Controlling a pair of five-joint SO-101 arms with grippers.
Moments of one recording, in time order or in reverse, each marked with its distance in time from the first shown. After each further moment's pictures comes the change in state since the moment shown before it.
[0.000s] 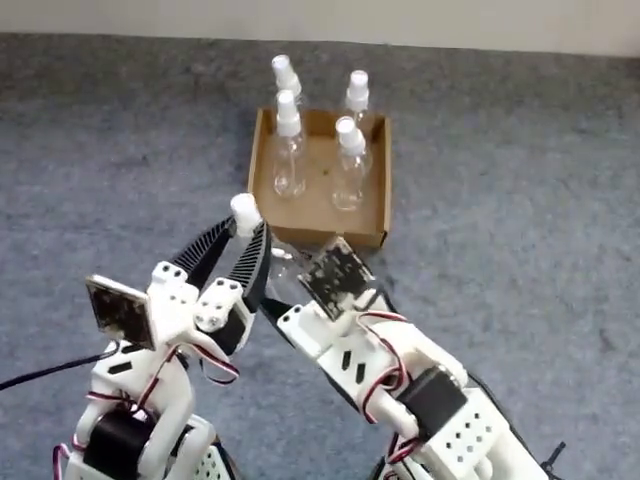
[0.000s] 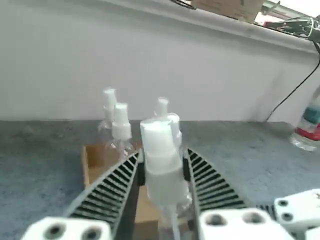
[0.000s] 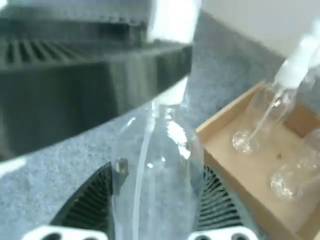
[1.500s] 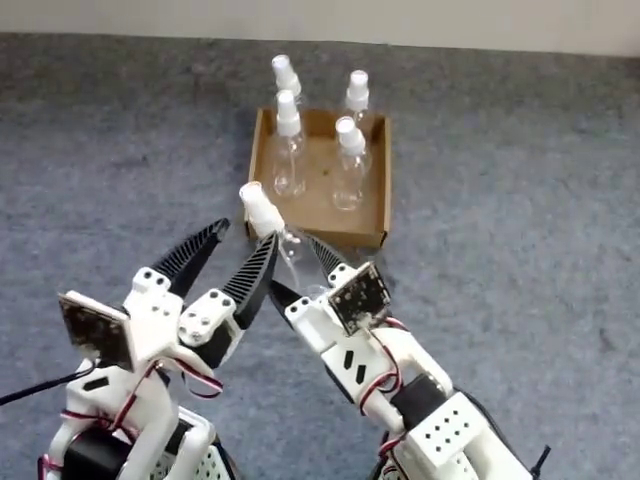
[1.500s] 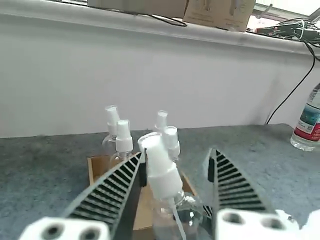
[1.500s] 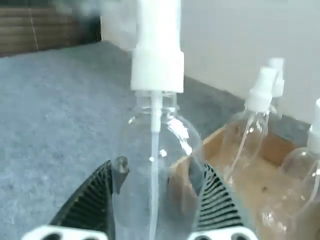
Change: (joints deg) left arm -4.1 0.1 -11.0 6.8 -3.8; right arm 4.5 1.6 21.2 -32.9 -0.1
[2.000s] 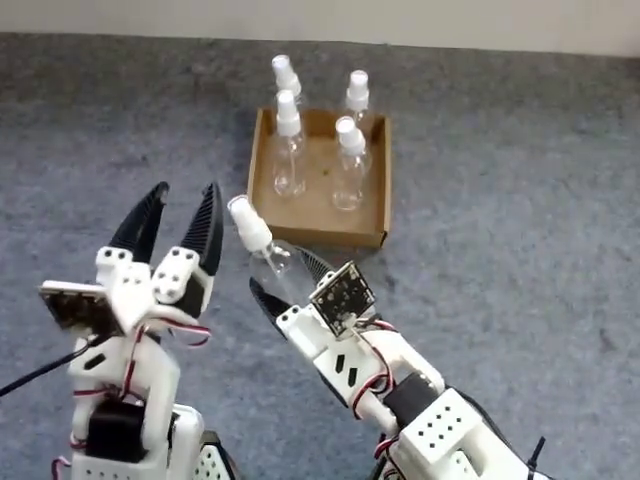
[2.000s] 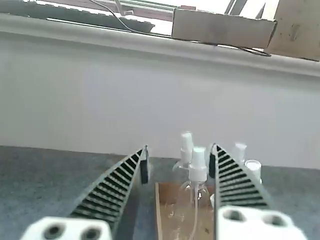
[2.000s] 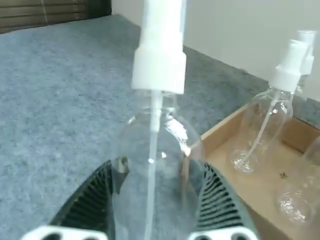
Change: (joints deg) left arm -14.8 0.5 13.5 -22.0 0.0; right arm -2.8 3.3 0.0 0.0 0.0
